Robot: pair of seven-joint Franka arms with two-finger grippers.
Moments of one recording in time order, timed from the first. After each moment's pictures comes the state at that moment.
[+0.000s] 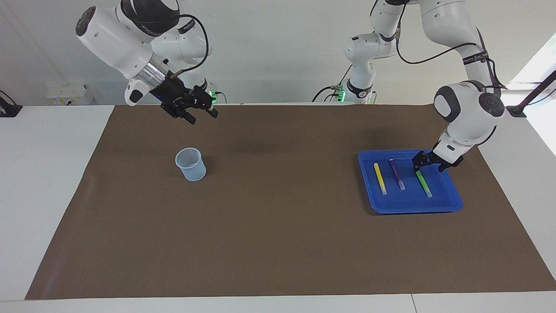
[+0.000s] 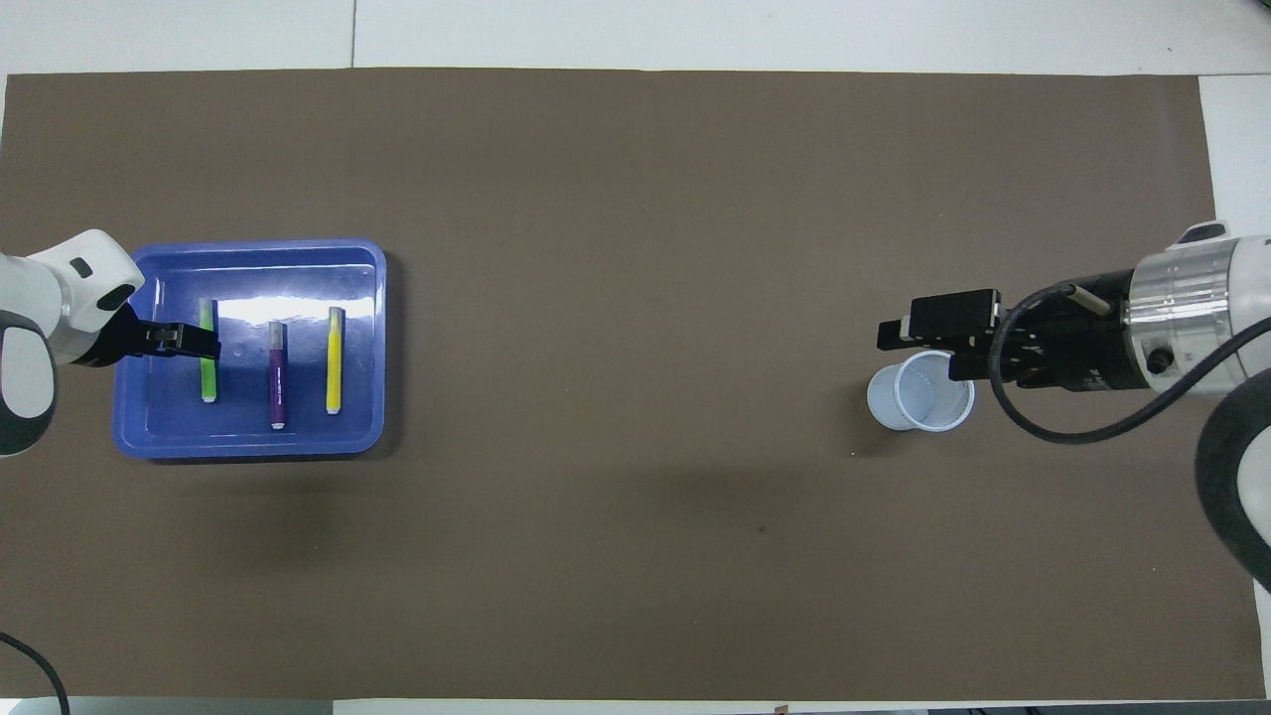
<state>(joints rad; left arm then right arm) 0.11 0.16 0.01 -2.08 -0.01 2.22 0.25 0.04 -0.17 0.06 -1.97 0.61 1.86 0.19</state>
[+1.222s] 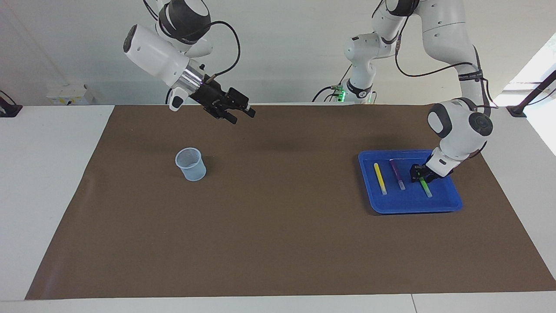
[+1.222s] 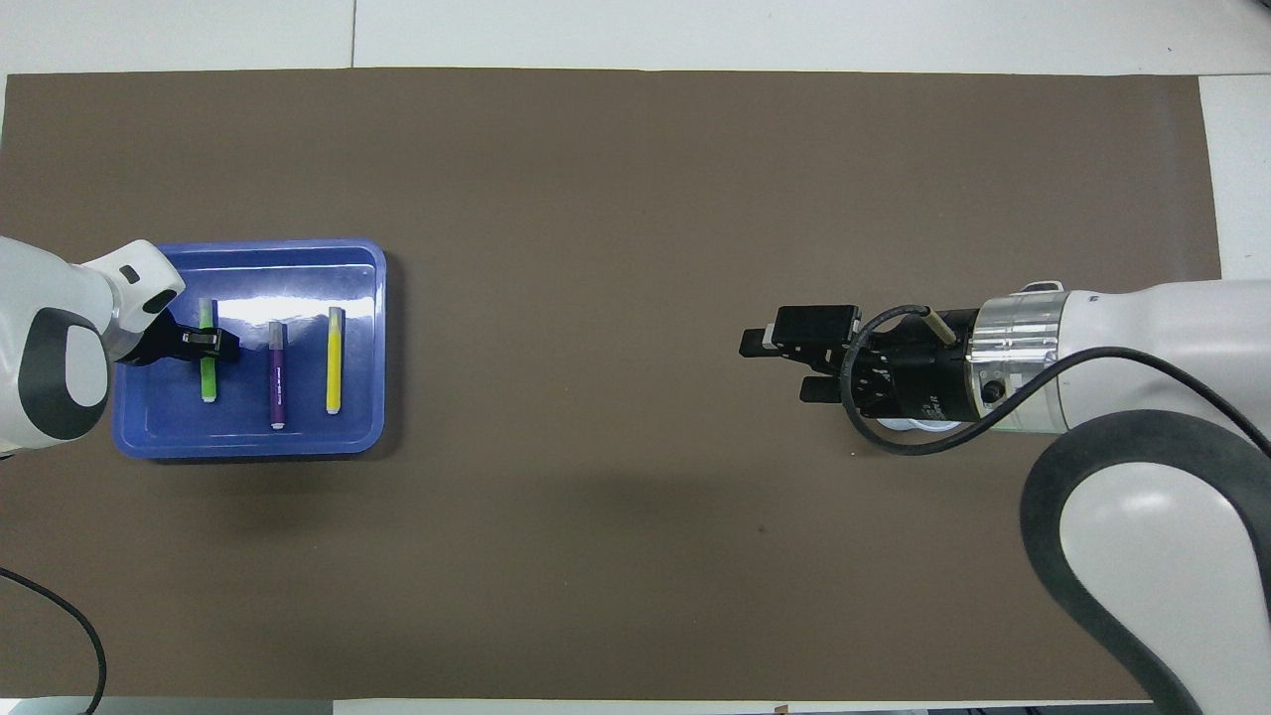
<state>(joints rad) 0.11 0.26 0.01 -2.08 -0.01 2.29 0.25 0.15 -0.19 0.11 -2.10 0.87 2.08 0.28</state>
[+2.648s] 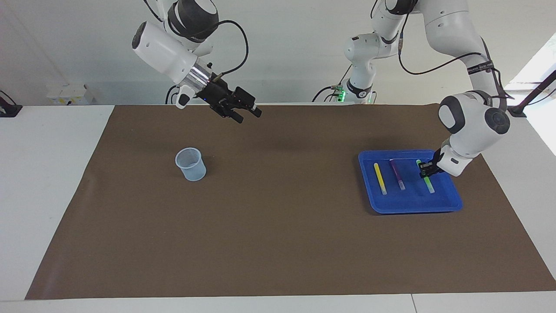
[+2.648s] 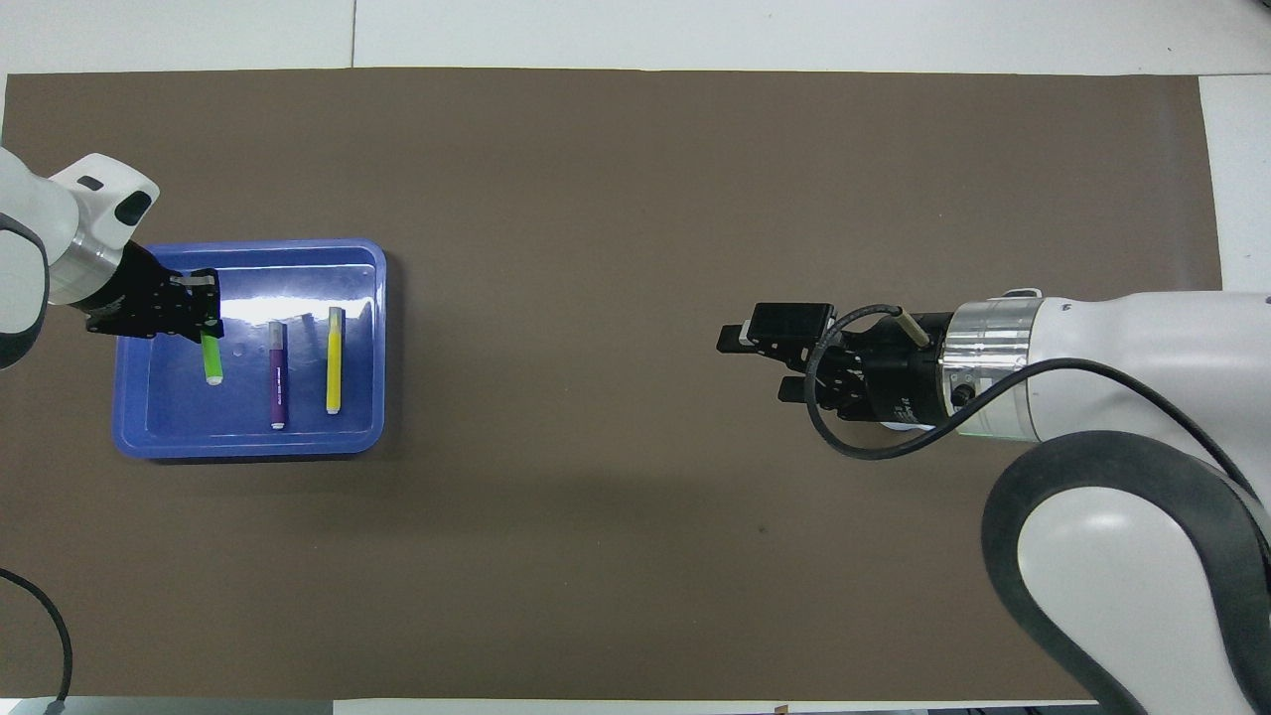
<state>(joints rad) -0.01 0.20 -0.01 -1.76 -0.04 1.77 -0.26 0.19 -0.19 0.11 -2.11 0.87 2.13 0.34</state>
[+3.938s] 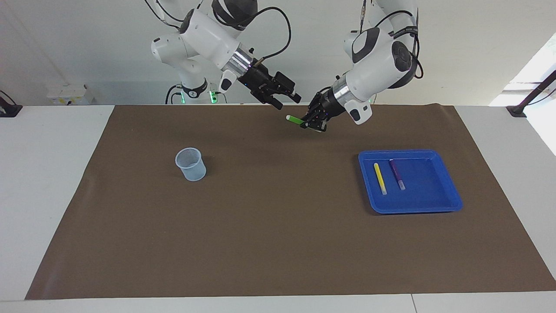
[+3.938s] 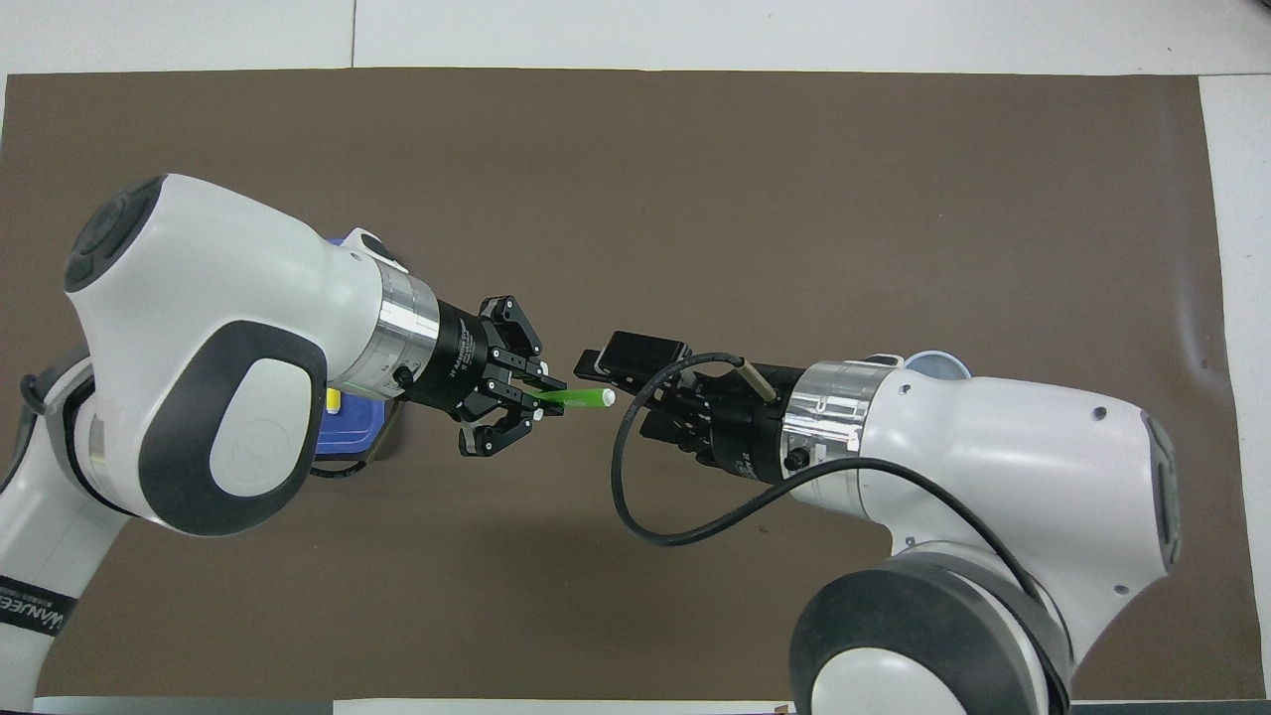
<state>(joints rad) -0.46 0.00 -0.02 -1.88 -0.66 1.88 -1.73 0.46 -0.18 0.11 -2.11 0.94 2.40 0.55</state>
